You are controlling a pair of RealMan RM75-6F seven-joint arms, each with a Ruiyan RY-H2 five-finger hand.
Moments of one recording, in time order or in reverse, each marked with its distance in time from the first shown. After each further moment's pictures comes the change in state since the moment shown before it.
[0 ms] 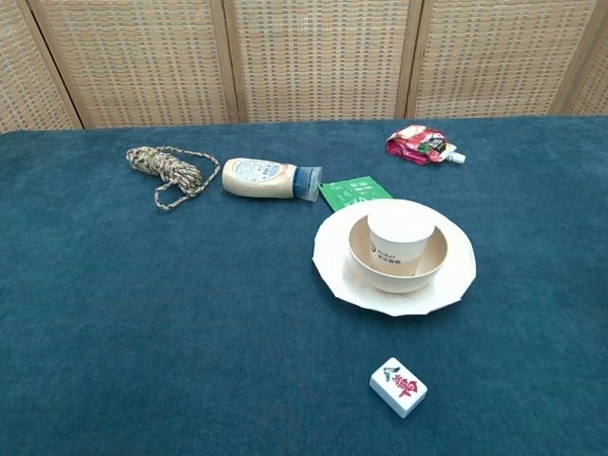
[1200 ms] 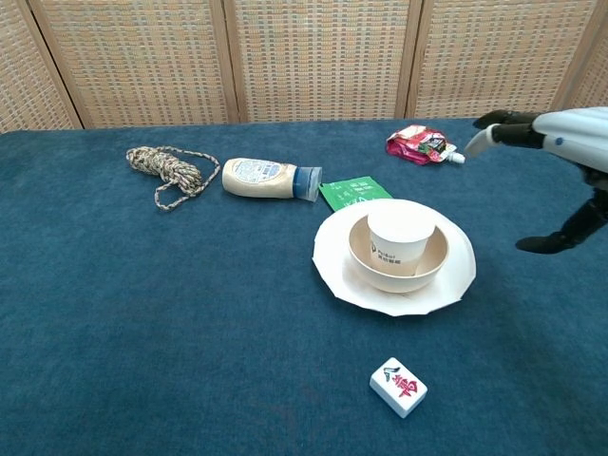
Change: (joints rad) left arm -0.002 0.031 -0.008 -0.002 -0.012 -0.009 -0.085; right arm 0.307 -0.042 0.181 -0.319 0.379 -0.369 -0.437
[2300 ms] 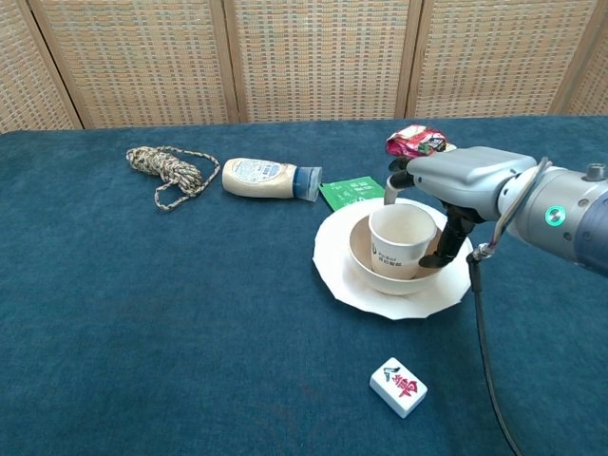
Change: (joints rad) left arm -0.009 0.010 0.003 0.005 -0.003 -0.021 -0.038; right arm 0.323 -0.265 0.041 0.147 0.494 0.028 -0.315
